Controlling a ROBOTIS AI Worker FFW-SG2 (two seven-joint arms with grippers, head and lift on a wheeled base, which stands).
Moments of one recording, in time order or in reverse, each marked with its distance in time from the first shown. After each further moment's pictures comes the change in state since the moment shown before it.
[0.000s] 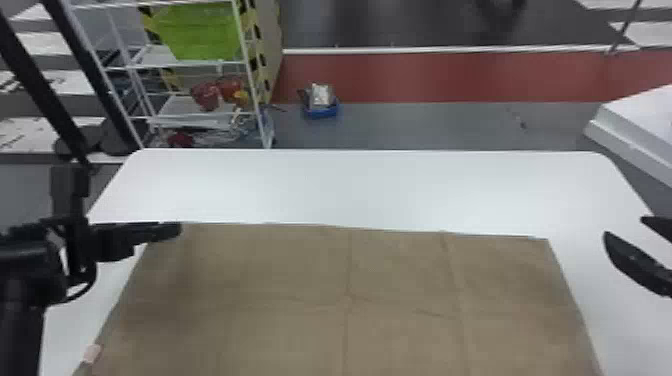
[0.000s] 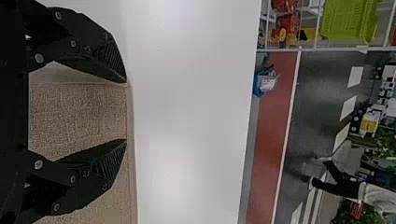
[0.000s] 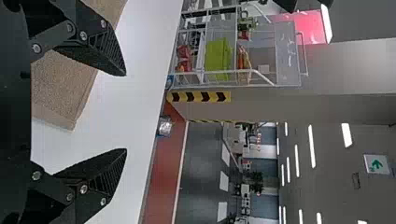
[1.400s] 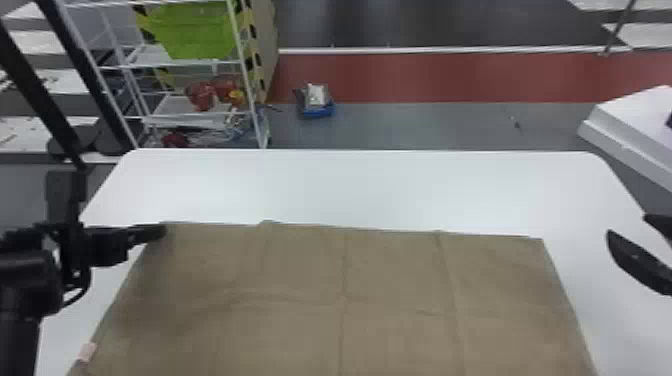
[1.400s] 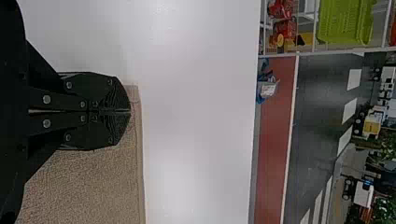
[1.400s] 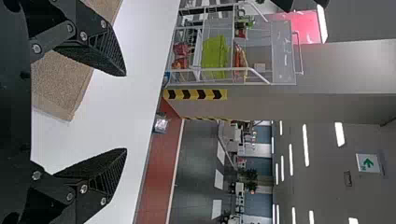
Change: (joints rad) left arm 0.030 -0.009 -0.004 -0.022 -0.027 -0.038 0.022; right arm -0.005 -0.018 -0.014 0.037 -0.021 -0.043 0.004
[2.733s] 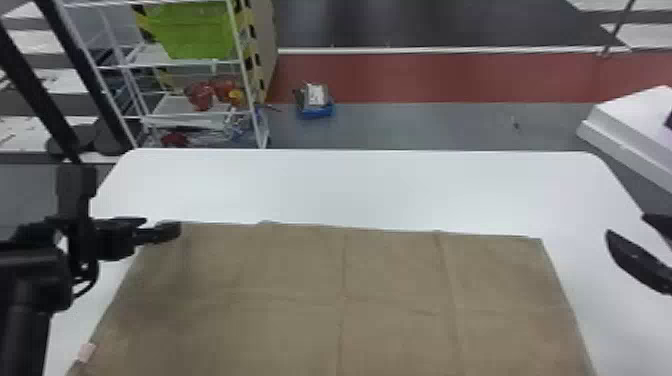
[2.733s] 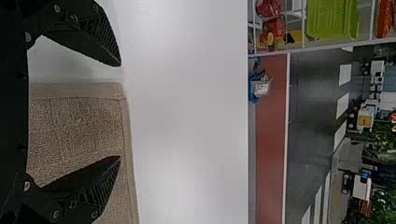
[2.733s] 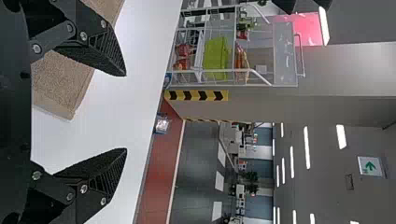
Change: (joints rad) left arm -0.033 0.003 -0.032 0.075 -0.017 -0.094 0.024; right arm -0.005 -0.021 0.003 0.020 -0.004 -0.008 0.000
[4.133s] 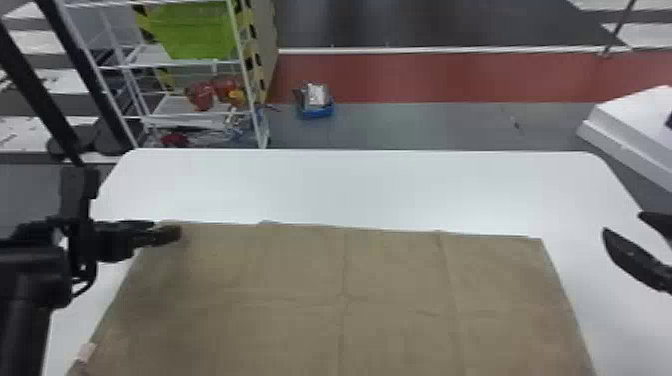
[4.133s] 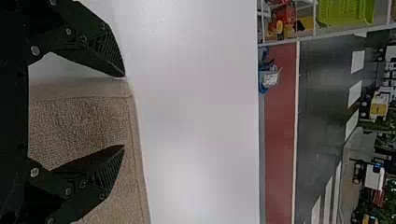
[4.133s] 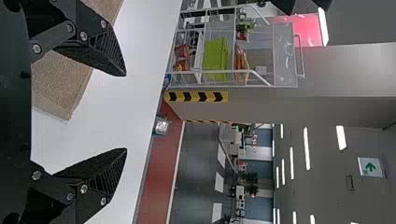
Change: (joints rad) left arm -0.025 0.016 -0.005 0.055 -0.037 -0.011 -0.065; right arm -0.013 -0.007 0.012 0.021 -0.002 -0.009 -0.002
